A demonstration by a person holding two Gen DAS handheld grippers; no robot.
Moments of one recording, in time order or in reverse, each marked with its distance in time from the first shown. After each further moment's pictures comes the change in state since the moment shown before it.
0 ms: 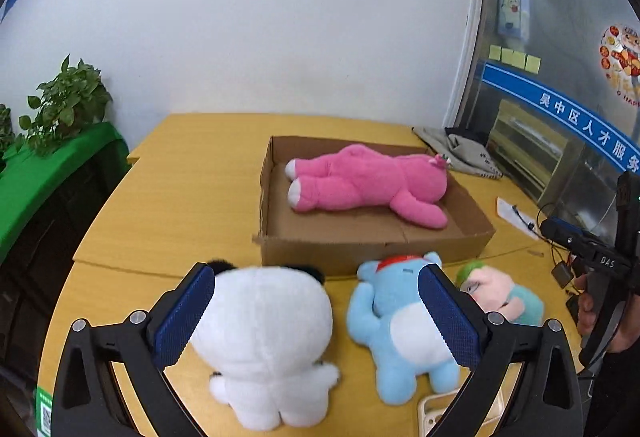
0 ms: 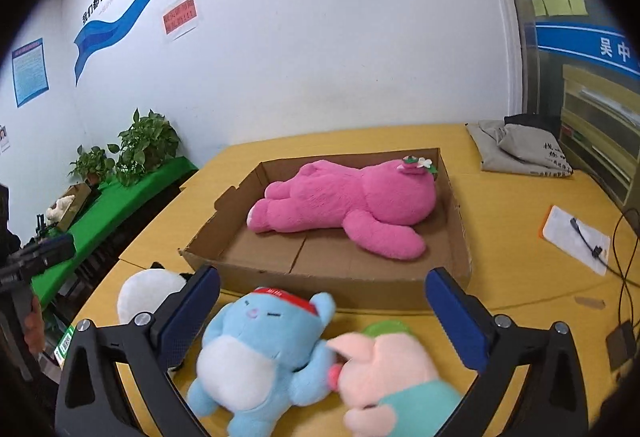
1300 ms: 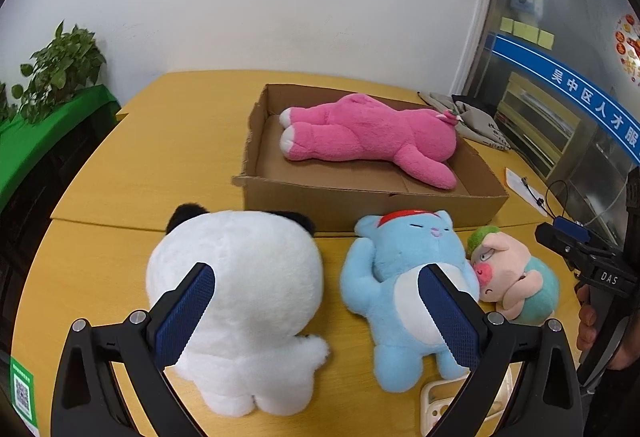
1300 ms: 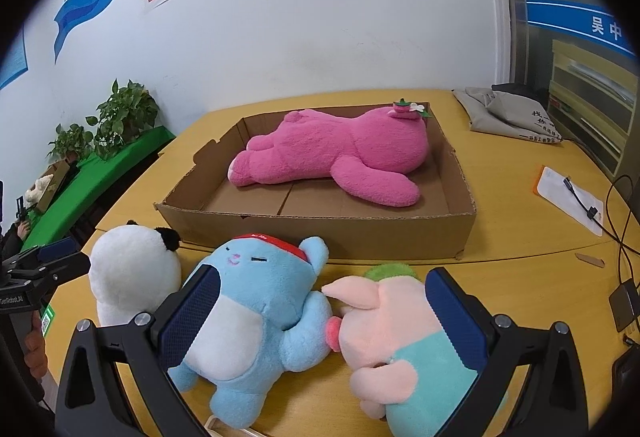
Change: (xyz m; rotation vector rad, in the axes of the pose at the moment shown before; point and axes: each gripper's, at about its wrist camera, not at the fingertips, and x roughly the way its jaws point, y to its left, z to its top) left arm 0.040 -0.003 -0.045 -0.042 0.114 0.004; right arm 0.033 0.010 -0.046 -0.006 0.096 -0.105
